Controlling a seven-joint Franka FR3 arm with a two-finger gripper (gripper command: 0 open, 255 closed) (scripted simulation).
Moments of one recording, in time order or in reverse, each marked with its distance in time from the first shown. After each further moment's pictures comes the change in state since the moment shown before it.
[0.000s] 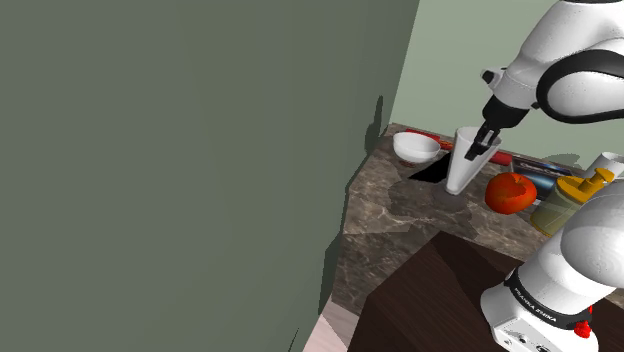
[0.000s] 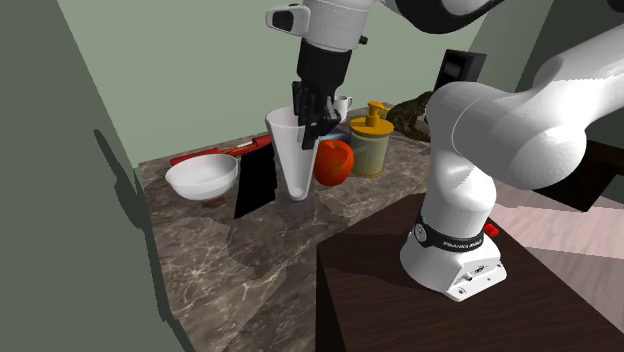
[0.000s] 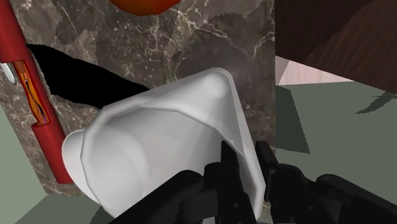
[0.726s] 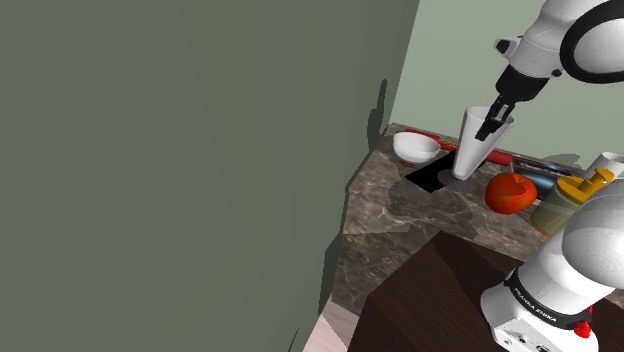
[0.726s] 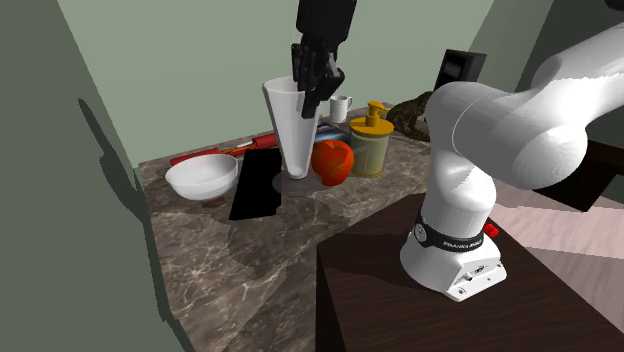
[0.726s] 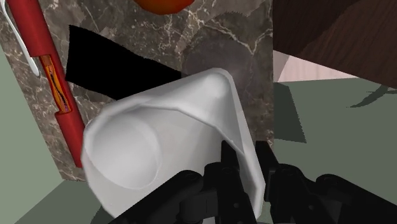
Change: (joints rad) arm 0.020 0.002 0.028 0.152 0.037 -0.148 -0.018
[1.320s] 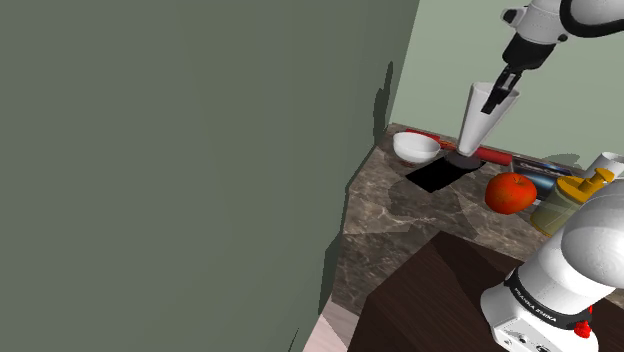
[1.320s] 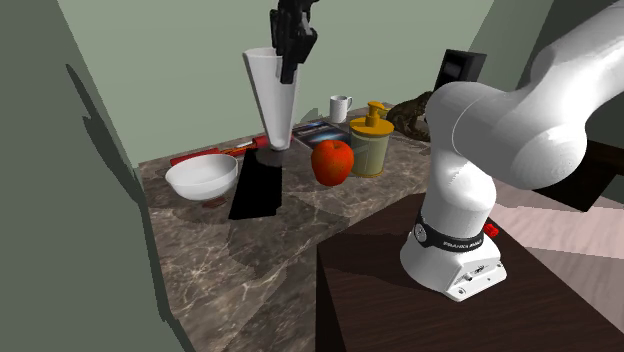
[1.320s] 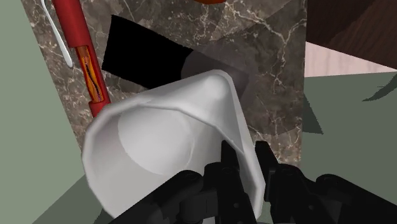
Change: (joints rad) arm -0.011 0.169 -0.088 0.202 -0.038 -0.012 -0.090
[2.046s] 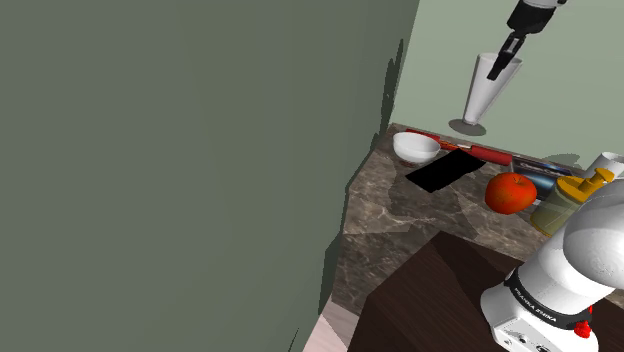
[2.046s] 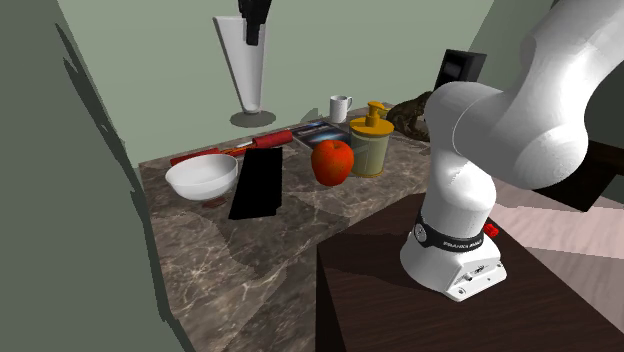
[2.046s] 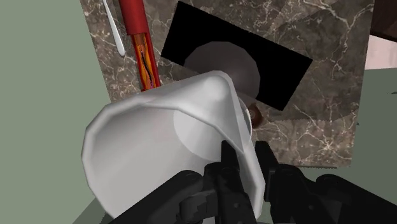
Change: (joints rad) arm 0.027 0.307 -0.179 0.342 -0.012 0.010 -0.177
